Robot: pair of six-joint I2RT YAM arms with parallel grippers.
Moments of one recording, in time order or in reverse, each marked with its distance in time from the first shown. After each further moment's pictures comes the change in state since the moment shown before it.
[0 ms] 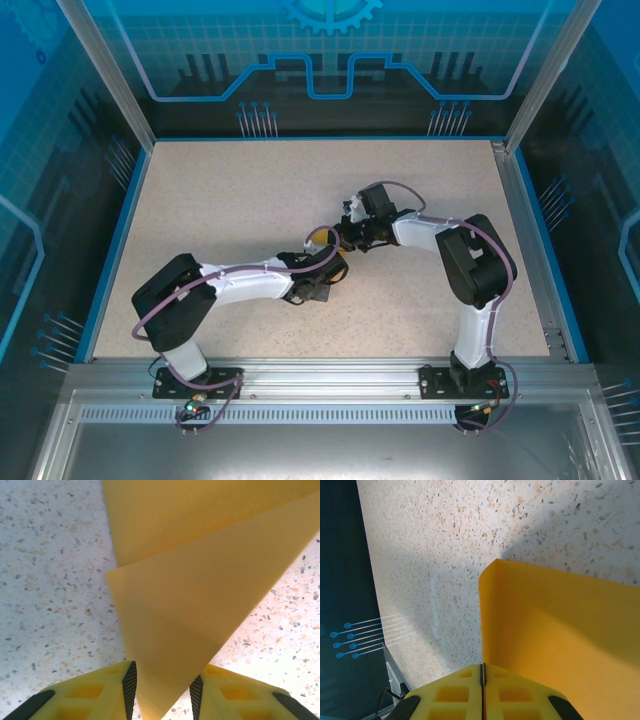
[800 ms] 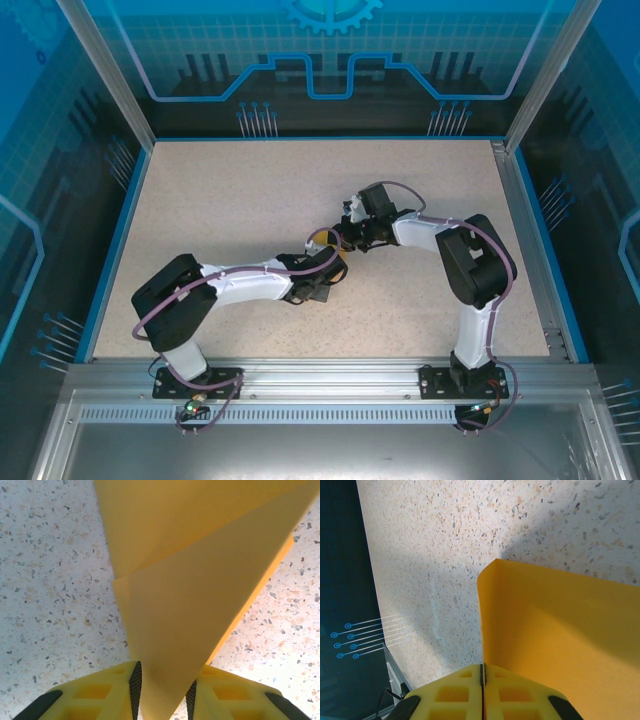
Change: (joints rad) left arm 0.000 0.007 -0.011 0.037 -0.013 0.045; right arm 0.000 0.000 0.000 0.000 0.000 0.003
